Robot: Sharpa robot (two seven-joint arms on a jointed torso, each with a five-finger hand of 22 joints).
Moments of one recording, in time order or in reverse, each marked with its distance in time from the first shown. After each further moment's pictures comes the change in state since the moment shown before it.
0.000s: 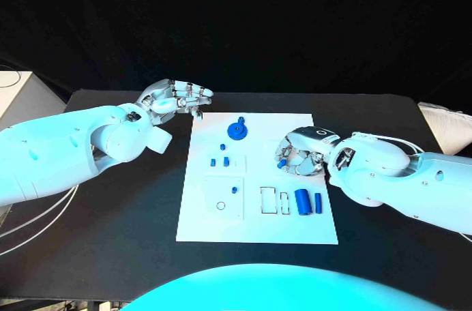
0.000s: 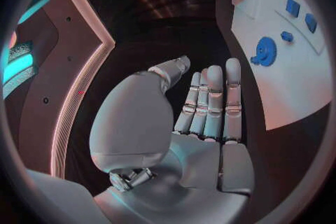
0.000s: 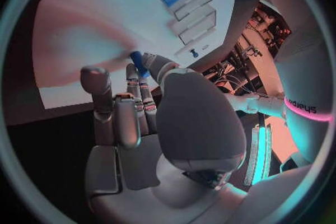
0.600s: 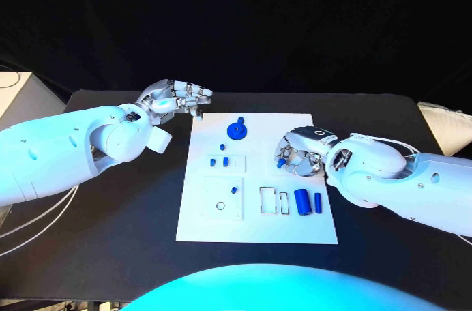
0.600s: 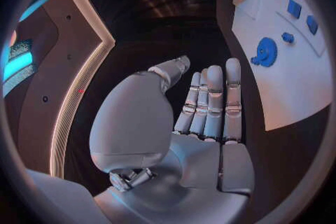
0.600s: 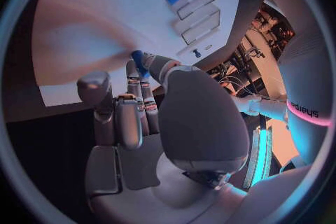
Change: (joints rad) left arm 0.000 0.000 0.000 0.000 0.014 0.001 -0.003; left_hand 0.000 0.000 -0.006 0.000 0.000 -0.003 -0.003 0.004 0.000 0.000 0.000 0.000 -0.001 0.000 0.000 0.000 -0.001 0.000 0.004 -0.004 0.000 -0.002; right arm -0.006 0.010 0.000 0.004 -0.026 -0.021 -0.038; right_hand 0.009 0.012 0.159 -0.019 -0.123 0.068 -0.020 0.047 0.021 0.103 -0.003 -0.027 0.010 -0.001 -0.027 0.021 0.038 -0.001 0.027 -0.027 0.057 0.080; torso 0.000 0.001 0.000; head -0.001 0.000
